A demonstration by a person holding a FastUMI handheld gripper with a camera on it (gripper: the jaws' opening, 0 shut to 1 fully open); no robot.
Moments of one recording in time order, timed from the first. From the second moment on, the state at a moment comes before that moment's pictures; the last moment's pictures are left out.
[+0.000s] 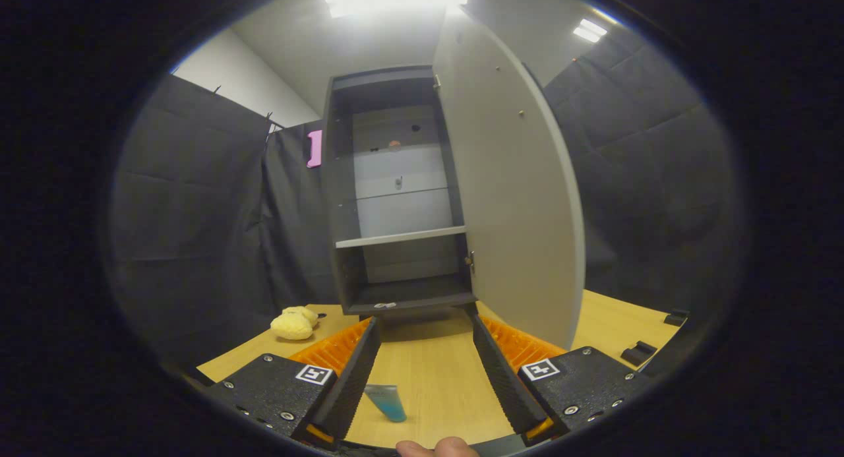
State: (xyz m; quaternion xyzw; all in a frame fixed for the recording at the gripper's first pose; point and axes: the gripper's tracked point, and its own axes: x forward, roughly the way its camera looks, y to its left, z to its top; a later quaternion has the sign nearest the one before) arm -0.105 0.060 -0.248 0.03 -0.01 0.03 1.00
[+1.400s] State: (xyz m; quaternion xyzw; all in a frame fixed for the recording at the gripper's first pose) arm -0.037 0.098 -0.374 -0.02 0.14 0.00 0.99
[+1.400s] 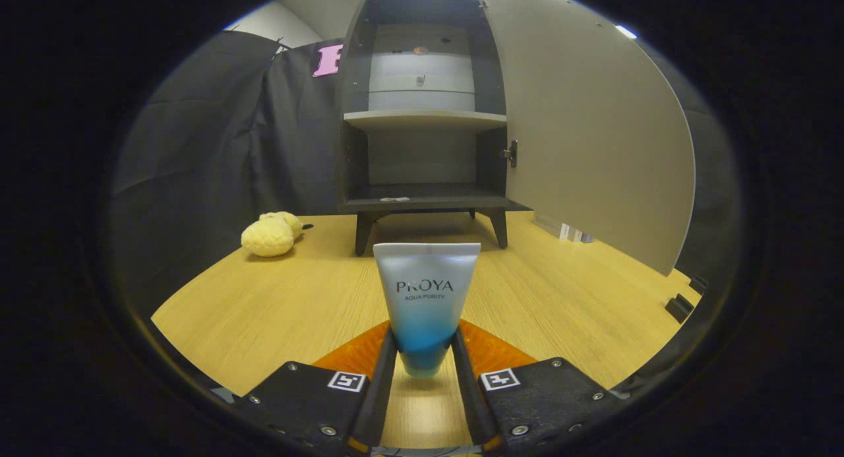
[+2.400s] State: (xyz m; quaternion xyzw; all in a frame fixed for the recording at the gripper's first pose) arm 0.103 0.116 -0.127 -0.08 0.05 0.02 1.00
